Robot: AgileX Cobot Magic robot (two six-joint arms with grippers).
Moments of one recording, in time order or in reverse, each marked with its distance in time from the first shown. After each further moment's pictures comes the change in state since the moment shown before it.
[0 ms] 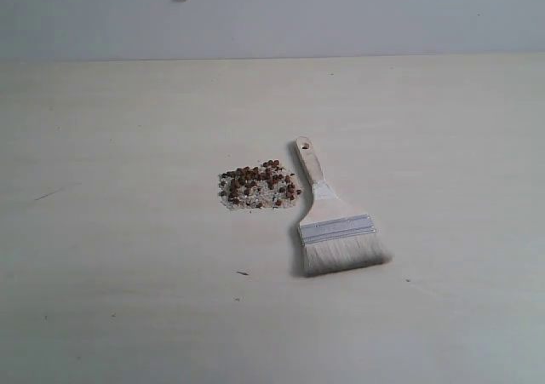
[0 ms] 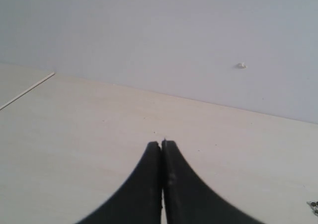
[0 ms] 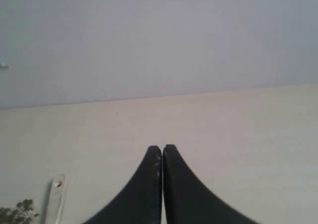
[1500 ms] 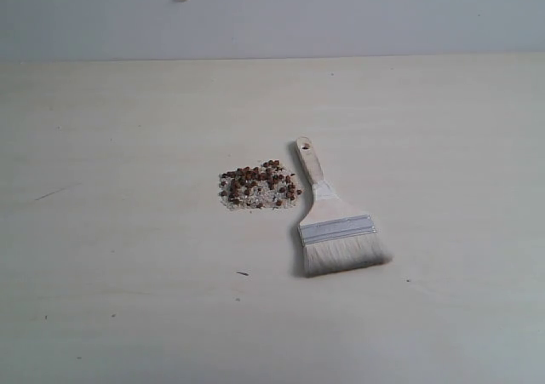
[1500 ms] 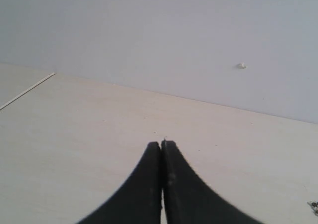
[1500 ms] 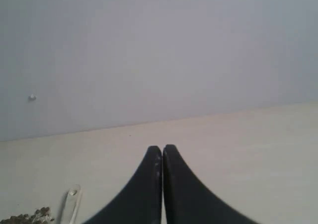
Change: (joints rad) left arm 0.000 0.000 0.000 0.000 0.000 0.000; right arm 0.000 -0.476 0.273 -0.046 0.015 0.062
